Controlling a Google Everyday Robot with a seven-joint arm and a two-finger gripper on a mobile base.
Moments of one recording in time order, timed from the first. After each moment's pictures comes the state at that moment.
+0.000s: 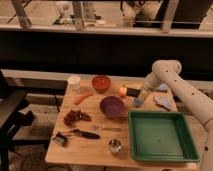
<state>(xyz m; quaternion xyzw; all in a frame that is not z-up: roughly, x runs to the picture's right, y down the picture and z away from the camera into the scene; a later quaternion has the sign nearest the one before) 0.238 0.014 0.864 -0.23 -0.07 0.18 0.95</state>
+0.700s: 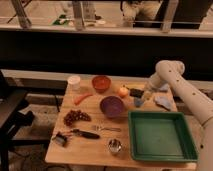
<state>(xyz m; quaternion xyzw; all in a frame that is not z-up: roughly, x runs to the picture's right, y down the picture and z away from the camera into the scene) 0.258 0.024 0.874 -0.25 -0.06 0.19 0.95</state>
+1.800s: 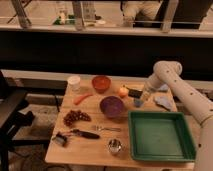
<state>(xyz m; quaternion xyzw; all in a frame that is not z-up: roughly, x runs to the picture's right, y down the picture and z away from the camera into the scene) 0.250 0.027 0.876 -0.25 -0.06 0.20 0.95</state>
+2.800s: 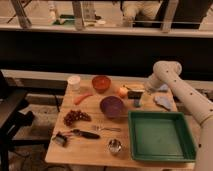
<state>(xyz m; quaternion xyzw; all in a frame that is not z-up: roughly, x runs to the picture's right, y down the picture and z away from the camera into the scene) 0.249 0.030 0.875 -0.26 -0.06 0.20 0.94</state>
